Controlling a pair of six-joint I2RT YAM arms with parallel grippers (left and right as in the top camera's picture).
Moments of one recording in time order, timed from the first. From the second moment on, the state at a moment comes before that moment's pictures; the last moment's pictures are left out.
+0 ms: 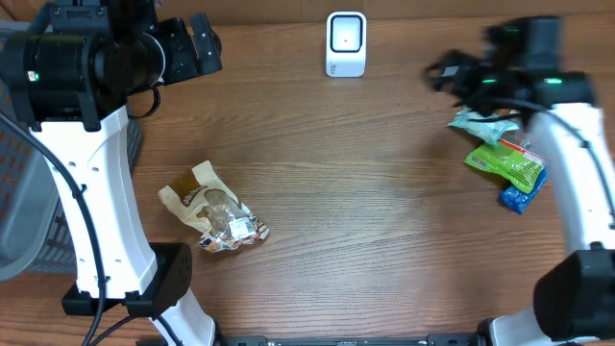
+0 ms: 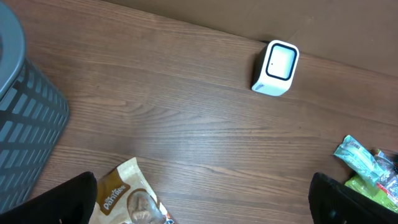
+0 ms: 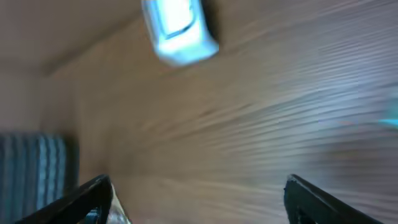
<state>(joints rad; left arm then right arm) -0.04 1.90 2.72 -1.69 0.07 -0.31 0.09 1.71 1.54 -0.75 -0.43 0.45</state>
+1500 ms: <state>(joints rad) -0.14 1.72 1.57 -1.42 -0.12 -0.64 -0.18 1.73 1.54 -0.90 -0.28 0.30</state>
